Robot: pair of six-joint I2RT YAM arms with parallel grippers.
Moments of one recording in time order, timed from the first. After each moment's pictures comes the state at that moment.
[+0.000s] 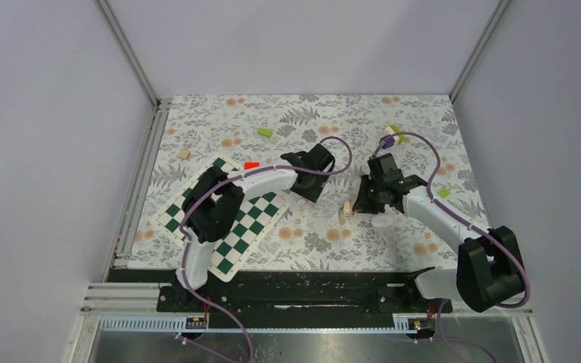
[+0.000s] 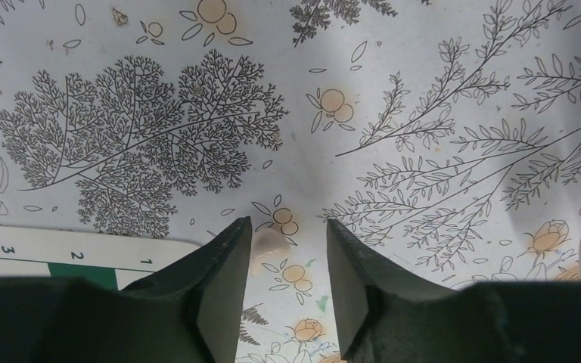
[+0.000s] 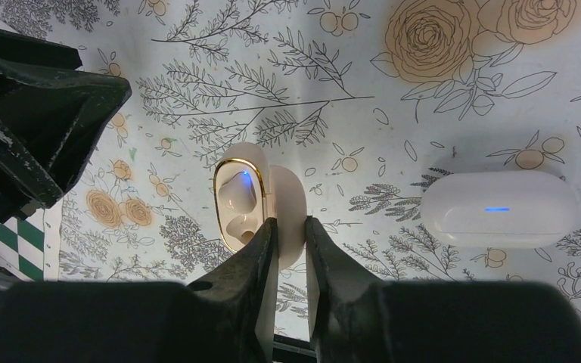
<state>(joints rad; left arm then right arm) -0.83 2.06 1.53 -0.59 -0.13 -0.28 0.39 1.32 0.80 -0.55 -0.10 0.59</state>
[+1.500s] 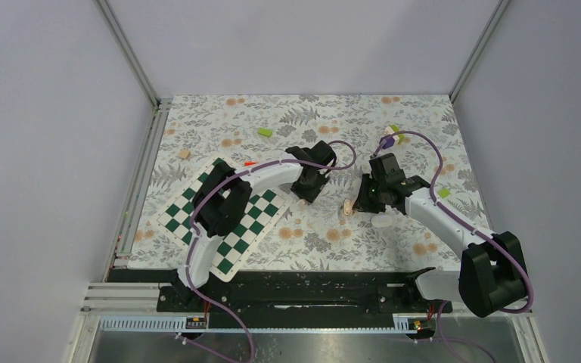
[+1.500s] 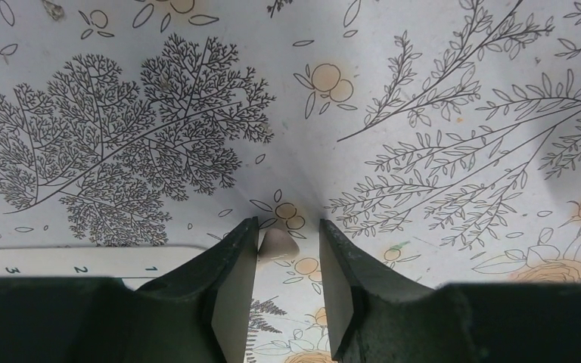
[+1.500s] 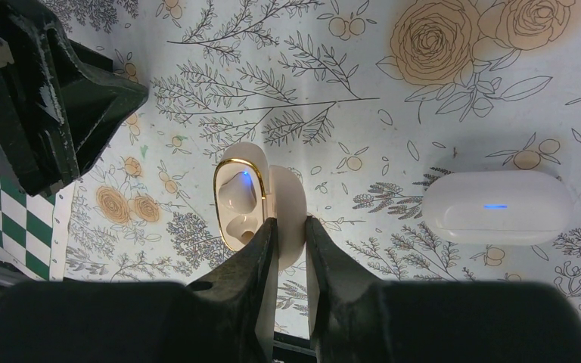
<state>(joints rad) -0.81 2.16 1.67 -0.77 -0.05 -0.16 0.39 1.29 0.80 -0.55 -0.10 0.58</state>
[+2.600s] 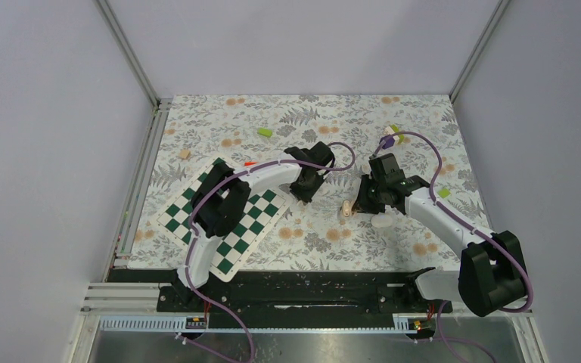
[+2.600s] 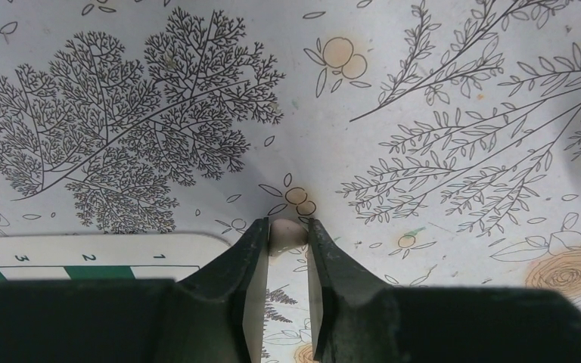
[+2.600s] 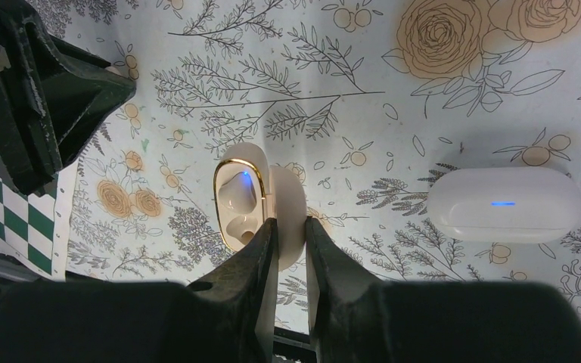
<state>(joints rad) -0.80 2.15 1.65 -0.78 -0.05 -0.13 0.39 1.29 0.80 -0.55 -0.12 0.58</state>
